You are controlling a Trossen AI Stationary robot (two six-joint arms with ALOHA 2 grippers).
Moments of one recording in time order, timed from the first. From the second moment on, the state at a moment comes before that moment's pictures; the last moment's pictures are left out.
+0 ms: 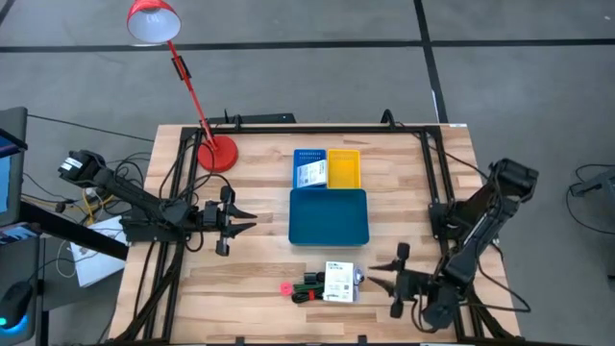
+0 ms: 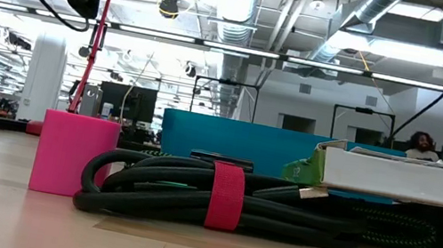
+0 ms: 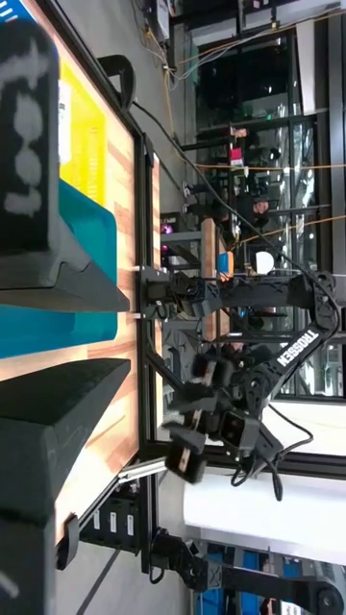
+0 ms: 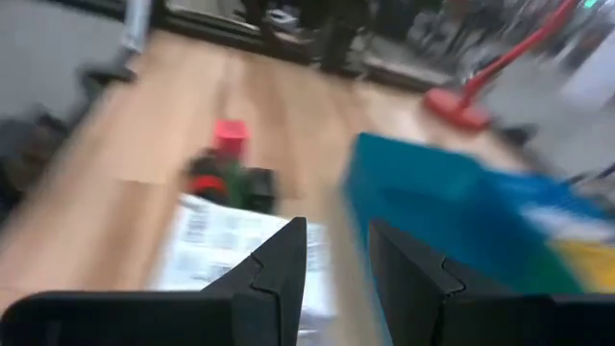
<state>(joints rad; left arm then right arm) -0.39 0.87 0.11 0.92 -0.38 0.06 1.03 1.51 0.75 -0.06 1.09 0.48</state>
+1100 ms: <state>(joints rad) -0.39 0.87 0.11 0.92 -0.38 -0.08 0.94 1.85 0.75 0.48 0.57 1.75</state>
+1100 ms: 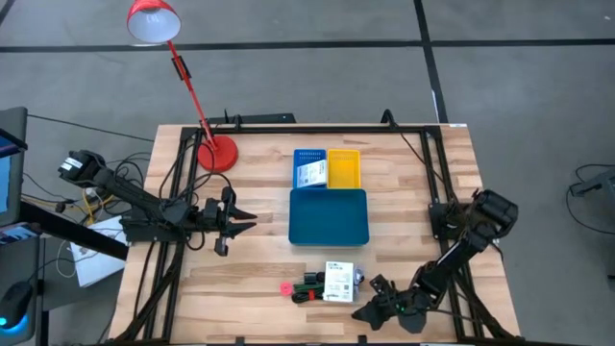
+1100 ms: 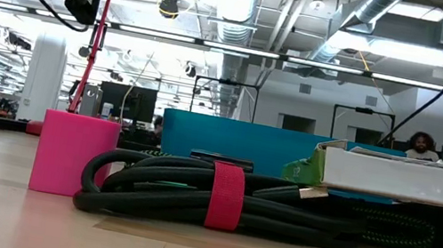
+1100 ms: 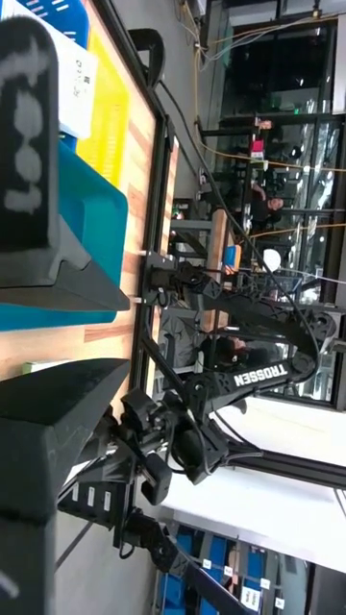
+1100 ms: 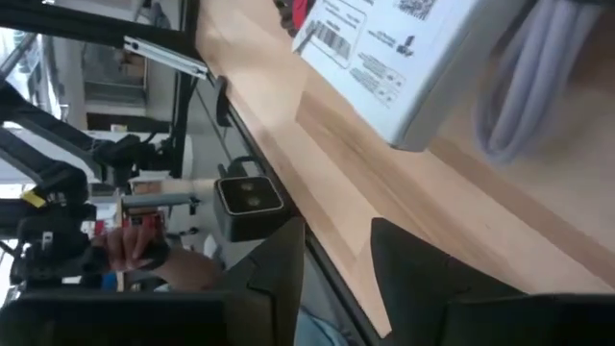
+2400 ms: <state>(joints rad) -0.39 0.87 0.11 0.91 -0.38 -0.08 0.86 1.85 0.75 0.38 0.52 1.79</state>
